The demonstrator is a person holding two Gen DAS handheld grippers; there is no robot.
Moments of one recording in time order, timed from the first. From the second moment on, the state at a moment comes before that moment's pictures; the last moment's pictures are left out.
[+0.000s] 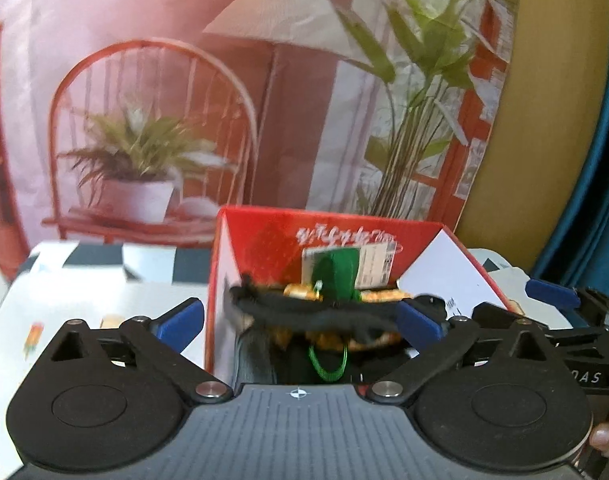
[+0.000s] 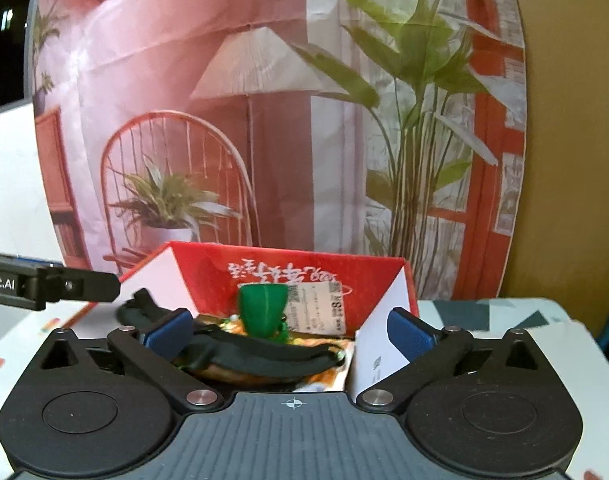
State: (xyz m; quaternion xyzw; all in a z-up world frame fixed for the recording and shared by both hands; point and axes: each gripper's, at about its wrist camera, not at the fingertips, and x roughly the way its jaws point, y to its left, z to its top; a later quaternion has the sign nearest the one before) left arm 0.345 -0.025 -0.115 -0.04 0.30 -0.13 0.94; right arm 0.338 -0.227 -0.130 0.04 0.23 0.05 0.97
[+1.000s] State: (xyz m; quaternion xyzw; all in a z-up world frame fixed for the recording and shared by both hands) left arm 0.219 0.027 -0.204 -0.07 0.35 -0.06 0.93; right arm 0.210 -0.161 -0.233 -0.04 0.32 0.10 0.94
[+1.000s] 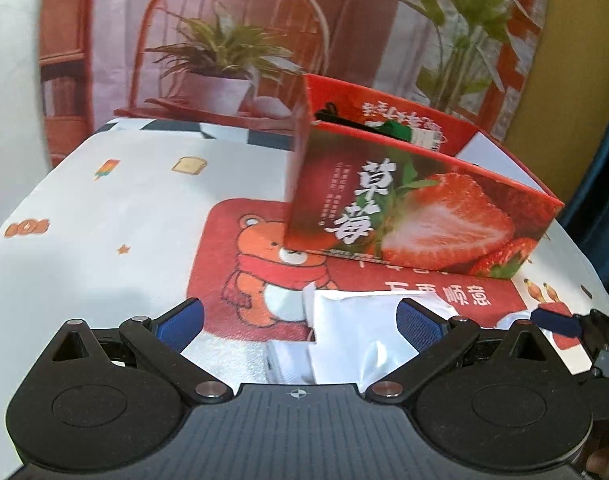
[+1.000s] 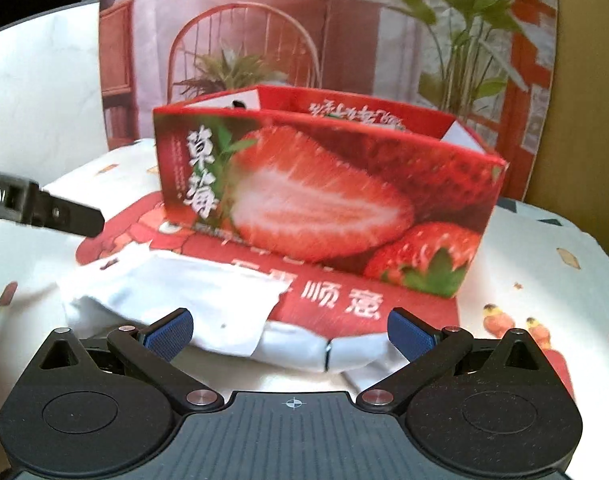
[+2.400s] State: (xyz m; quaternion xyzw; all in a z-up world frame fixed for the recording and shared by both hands) left arm 0.234 0.045 -0.188 -0.06 0.29 -0.07 0.95; right arm 0.275 -0.137 -0.223 -0.06 0.32 0.21 0.92
